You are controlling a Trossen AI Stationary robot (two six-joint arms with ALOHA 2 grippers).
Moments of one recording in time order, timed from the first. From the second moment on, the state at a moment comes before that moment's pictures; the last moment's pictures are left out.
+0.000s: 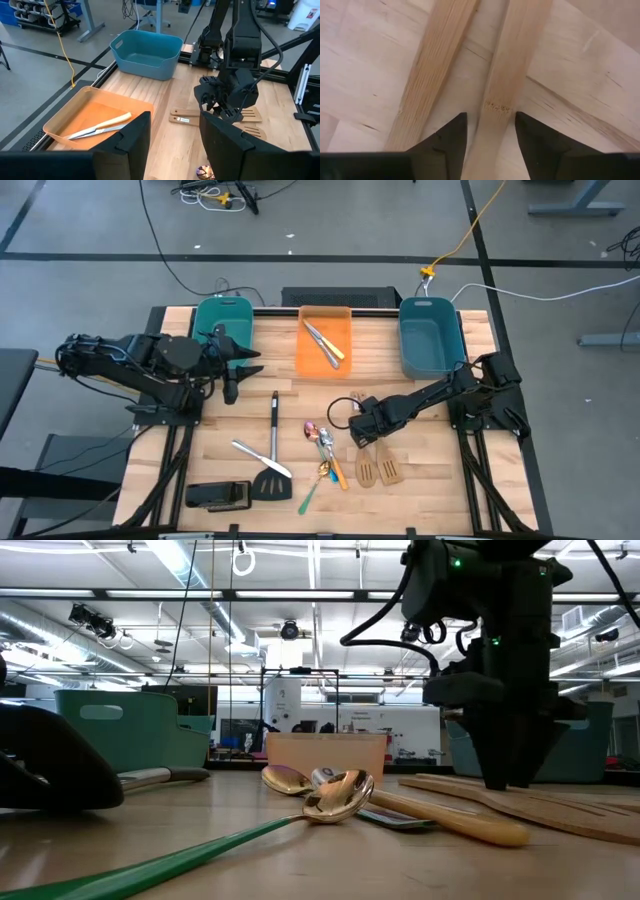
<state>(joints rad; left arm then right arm) -0.19 0.92 1.17 -0.66 -0.47 -0.25 0.26 1.83 1.01 -0.73 0.05 1.28</state>
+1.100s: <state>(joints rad) -0.19 0.92 1.17 -0.66 -0.47 -0.25 0.26 1.83 1.01 -0.81 0.04 1.32</state>
